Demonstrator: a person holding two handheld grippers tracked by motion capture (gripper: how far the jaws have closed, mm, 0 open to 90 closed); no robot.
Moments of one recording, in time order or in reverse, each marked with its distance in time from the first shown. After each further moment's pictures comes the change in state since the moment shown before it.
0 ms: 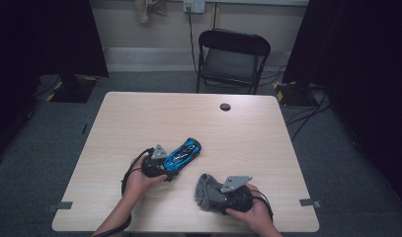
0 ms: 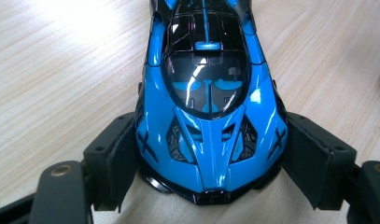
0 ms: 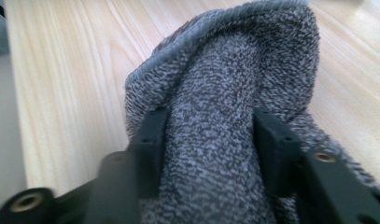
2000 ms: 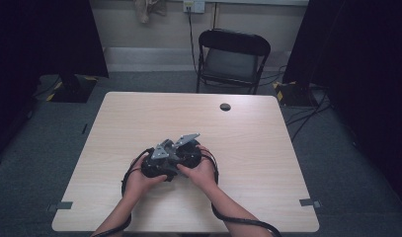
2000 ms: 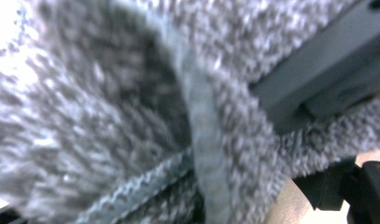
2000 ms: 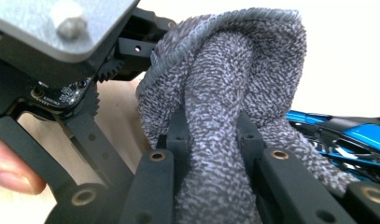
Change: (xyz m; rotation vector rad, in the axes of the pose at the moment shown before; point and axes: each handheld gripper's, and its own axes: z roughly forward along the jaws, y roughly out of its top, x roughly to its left) left arm 0.000 0.000 0.000 -0.007 0.004 -0.006; right arm -0.029 0.148 0.099 -0.031 -0.037 0.094
